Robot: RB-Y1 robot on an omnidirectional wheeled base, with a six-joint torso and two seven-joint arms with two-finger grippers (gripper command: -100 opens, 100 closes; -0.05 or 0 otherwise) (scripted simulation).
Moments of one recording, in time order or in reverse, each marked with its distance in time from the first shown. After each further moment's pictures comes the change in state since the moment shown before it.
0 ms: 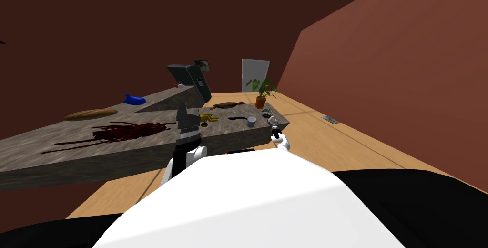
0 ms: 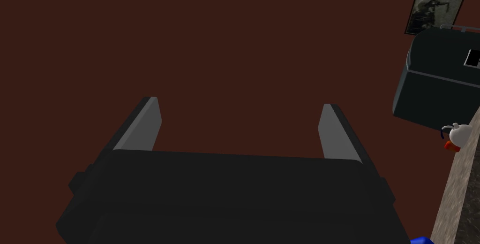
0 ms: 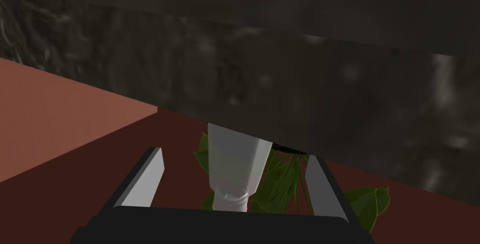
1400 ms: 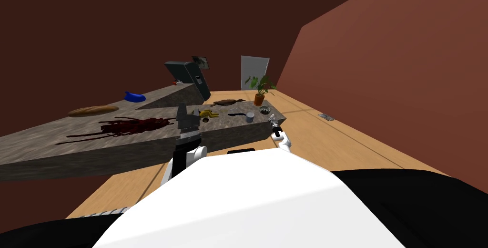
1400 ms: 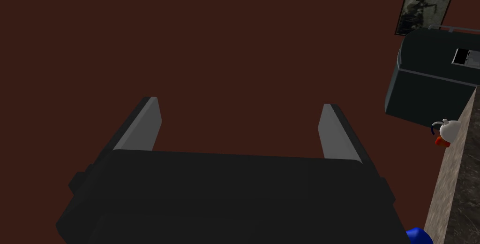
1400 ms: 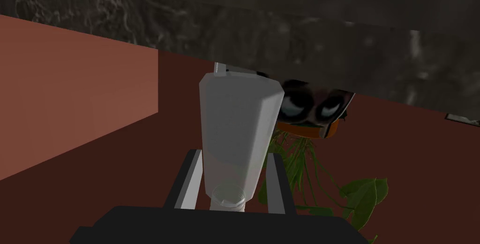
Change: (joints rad) left arm 0.000 0.000 0.000 0.000 0.000 0.000 0.000; right arm -0.013 -0.050 0.035 -0.019 -0.007 0.037 -0.042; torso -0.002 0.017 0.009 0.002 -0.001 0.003
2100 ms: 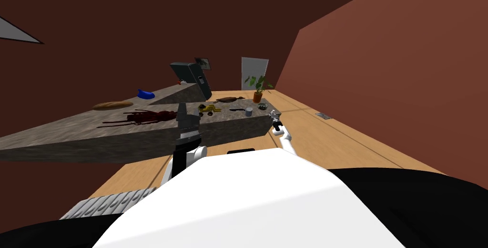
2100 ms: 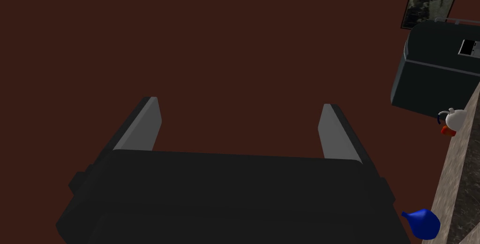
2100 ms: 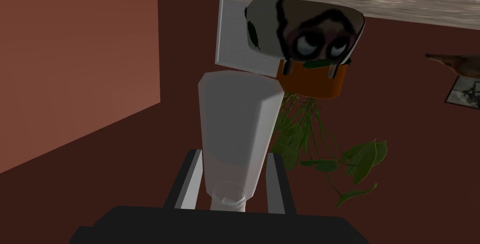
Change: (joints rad) left arm 0.000 0.000 0.000 0.000 0.000 0.000 0.000; right arm -0.073 -0.111 0.088 -0.028 -0.017 0.128 -0.103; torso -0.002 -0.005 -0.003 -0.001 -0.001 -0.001
